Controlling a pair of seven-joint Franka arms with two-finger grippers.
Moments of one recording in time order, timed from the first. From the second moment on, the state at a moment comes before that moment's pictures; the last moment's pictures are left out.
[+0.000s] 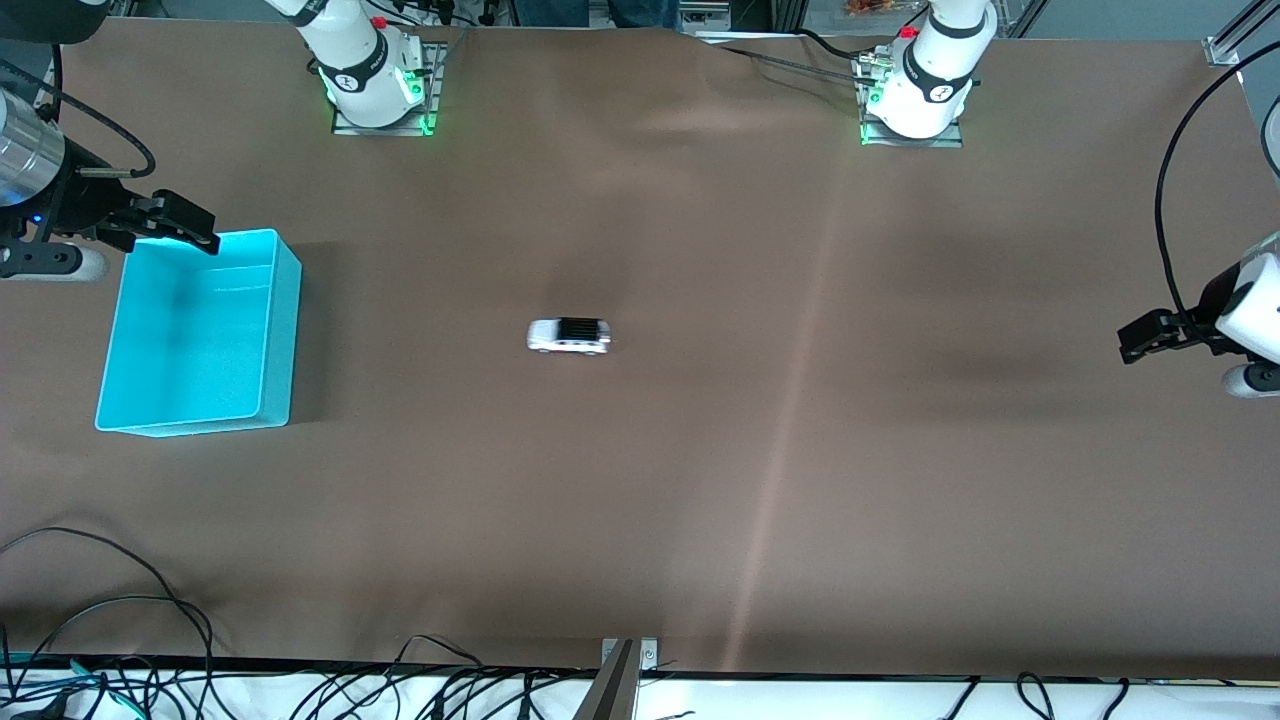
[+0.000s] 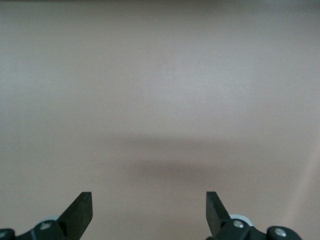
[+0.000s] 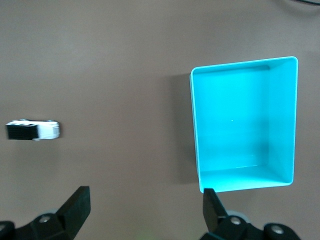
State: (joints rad) left arm 0.29 0.20 -0.26 -1.55 0.17 1.77 -0.05; right arm 0.07 0.03 -0.02 -1.61 0.01 1.56 0.07
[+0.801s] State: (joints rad) left arm 0.25 0.21 -0.26 -1.45 0.01 1.71 -0.01; right arm 0.07 0.03 -0.01 -1.60 0.01 1.57 0.11
